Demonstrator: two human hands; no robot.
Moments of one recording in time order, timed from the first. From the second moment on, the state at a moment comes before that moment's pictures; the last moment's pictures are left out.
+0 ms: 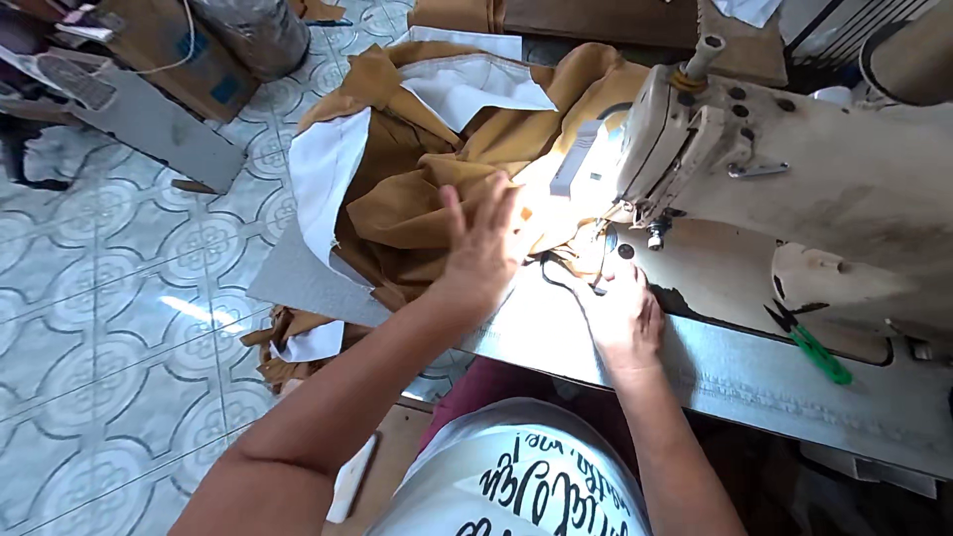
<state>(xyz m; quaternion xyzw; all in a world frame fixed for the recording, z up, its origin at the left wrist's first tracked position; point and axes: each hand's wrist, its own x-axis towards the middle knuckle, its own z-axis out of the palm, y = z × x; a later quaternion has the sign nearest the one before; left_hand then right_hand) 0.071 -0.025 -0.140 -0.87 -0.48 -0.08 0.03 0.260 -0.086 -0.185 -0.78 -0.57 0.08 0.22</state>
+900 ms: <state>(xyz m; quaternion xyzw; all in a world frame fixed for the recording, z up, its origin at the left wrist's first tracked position) 0.018 -0.033 -0.071 -0.89 -0.44 -0.11 -0.04 0.270 -0.117 -0.172 -0.74 -0.57 0.10 0.34</state>
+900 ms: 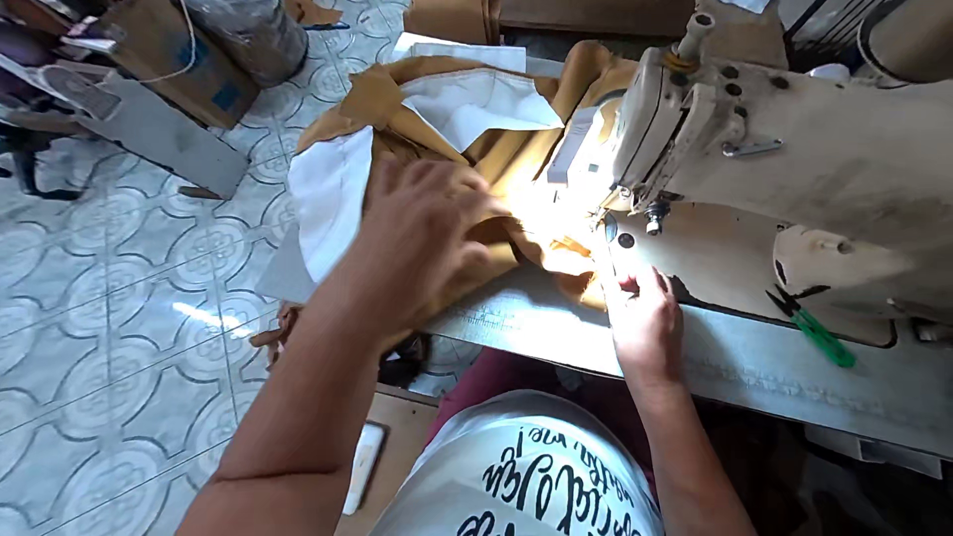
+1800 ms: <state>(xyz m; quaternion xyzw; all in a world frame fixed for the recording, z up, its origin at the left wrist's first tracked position) 0.131 -0.019 -0.171 -0.94 -0.28 -0.17 -0.08 0.286 -0.106 -0.174 -0.66 -0.29 0.42 0.55</state>
